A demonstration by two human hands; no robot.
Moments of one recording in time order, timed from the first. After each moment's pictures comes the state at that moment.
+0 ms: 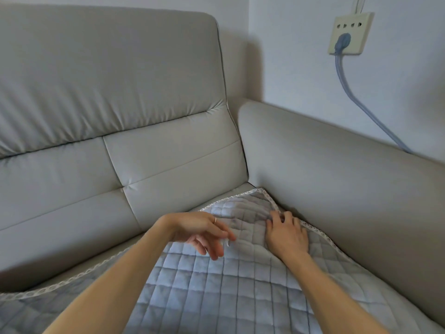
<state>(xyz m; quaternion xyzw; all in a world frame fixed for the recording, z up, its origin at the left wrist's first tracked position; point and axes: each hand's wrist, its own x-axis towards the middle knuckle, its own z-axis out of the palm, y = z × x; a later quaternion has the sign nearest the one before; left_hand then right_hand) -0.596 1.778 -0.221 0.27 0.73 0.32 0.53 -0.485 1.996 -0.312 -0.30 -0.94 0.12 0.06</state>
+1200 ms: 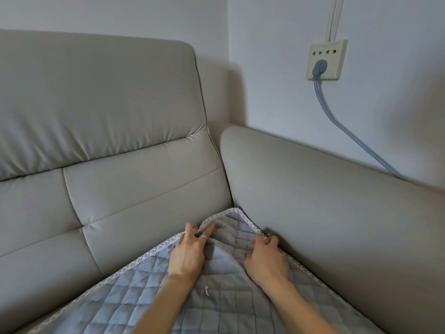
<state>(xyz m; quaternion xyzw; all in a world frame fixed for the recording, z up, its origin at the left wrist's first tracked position) -0.628 1.844 -0.305 0.27 0.95 0.14 -0.09 -0.522 1.995 -0.288 -0.32 -0.92 0.23 0.03</state>
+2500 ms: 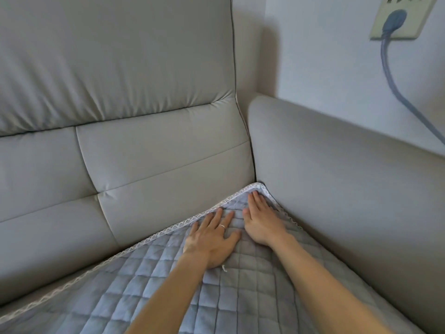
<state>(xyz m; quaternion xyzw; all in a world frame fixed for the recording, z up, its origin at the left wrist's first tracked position) -0.639 1.844 -0.322 0.29 0.94 0.10 0.13 -0.613 2.008 -0.315 -0.15 -0.97 0.19 -0.03</state>
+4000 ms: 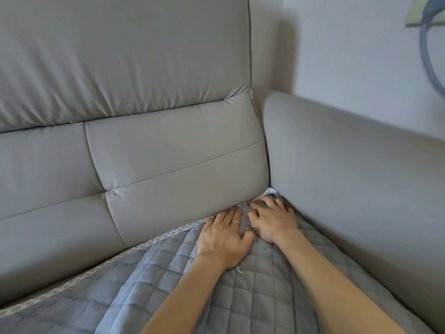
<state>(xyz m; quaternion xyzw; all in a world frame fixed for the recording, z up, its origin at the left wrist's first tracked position) -0.652 1.852 -0.358 0.30 0.95 0.10 0.00 -0.645 2.008 -0.352 -0.15 -0.98 0.10 -0.02</state>
